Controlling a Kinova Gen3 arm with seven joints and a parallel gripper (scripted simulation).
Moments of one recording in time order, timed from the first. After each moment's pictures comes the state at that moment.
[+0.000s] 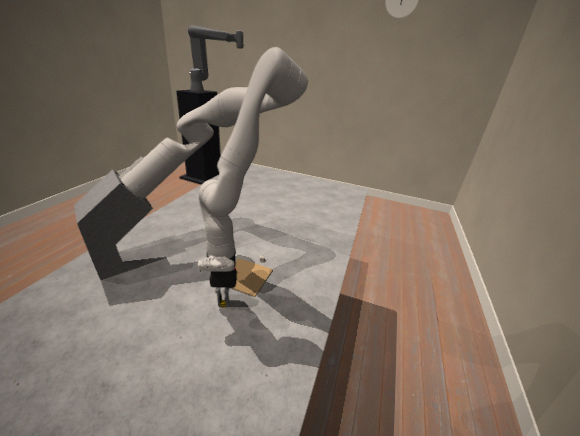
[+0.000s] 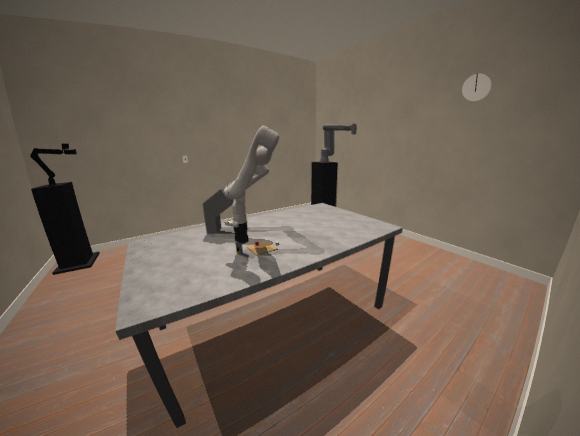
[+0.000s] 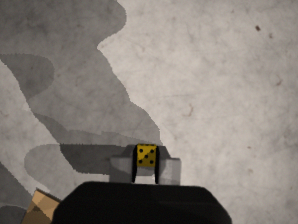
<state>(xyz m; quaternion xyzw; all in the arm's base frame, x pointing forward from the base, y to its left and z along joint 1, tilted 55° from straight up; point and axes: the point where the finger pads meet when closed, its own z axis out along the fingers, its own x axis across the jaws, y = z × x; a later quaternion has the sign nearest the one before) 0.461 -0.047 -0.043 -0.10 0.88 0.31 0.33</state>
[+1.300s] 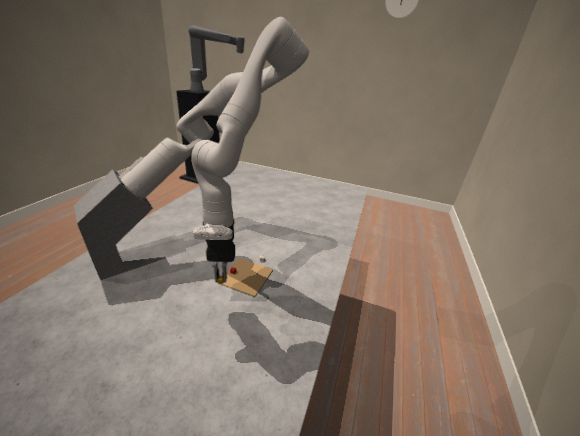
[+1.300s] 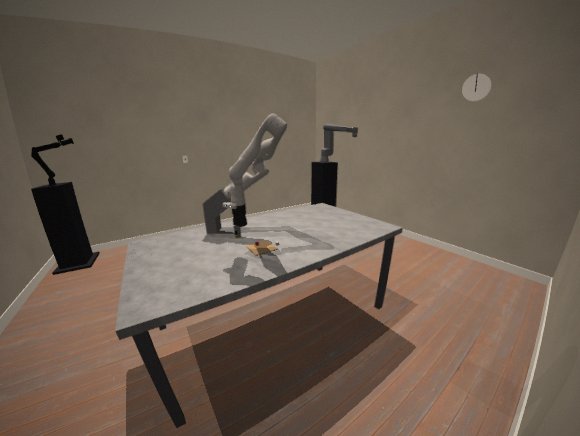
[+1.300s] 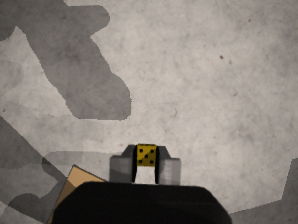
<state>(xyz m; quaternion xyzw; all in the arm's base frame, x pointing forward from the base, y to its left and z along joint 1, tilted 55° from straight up) 0.407 -0.107 0.013 -0.10 0.88 0.32 0.33</state>
